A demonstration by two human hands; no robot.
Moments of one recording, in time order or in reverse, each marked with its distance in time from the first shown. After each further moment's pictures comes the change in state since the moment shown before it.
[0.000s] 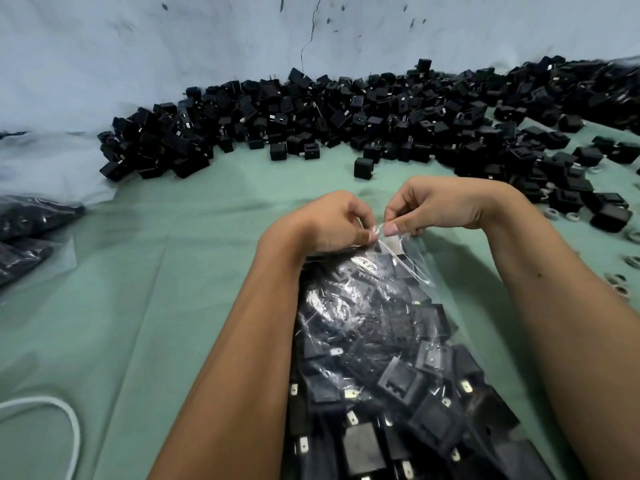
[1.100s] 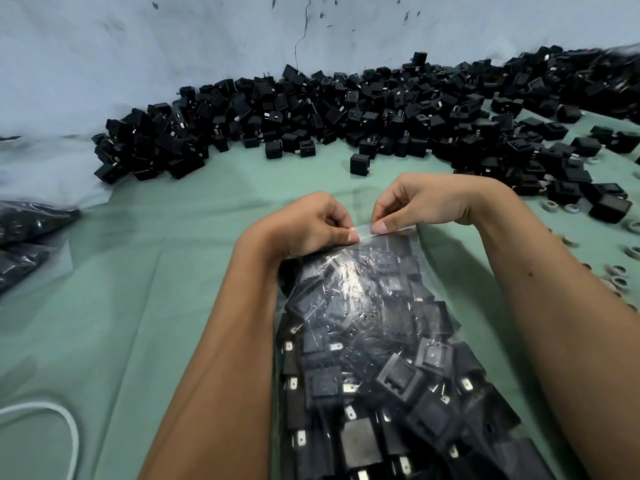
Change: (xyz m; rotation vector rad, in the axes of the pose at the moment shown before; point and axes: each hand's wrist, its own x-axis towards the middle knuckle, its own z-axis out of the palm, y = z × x) left_hand -0.005 -0.022 -0.009 -0.045 -0.031 0.026; right_hand 0.004 -0.003 0.005 -0.060 0.033 0.035
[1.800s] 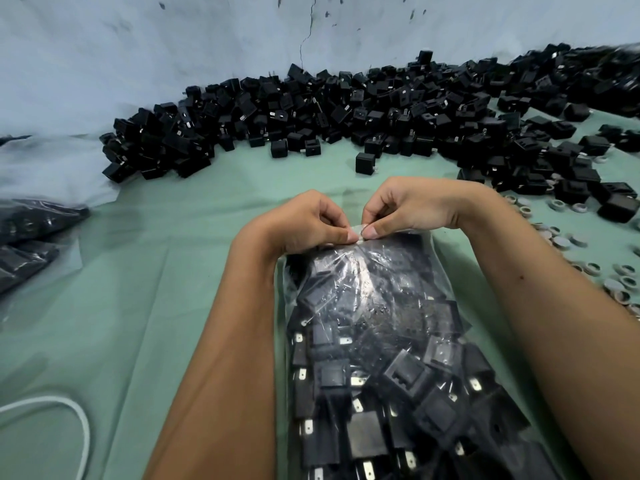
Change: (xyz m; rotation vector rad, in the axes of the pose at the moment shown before) left_hand -0.005 -0.013 -0.008 -0.075 0.022 -0.009; right_hand 0.012 -0.010 0.014 -0.063 0.007 -0.044
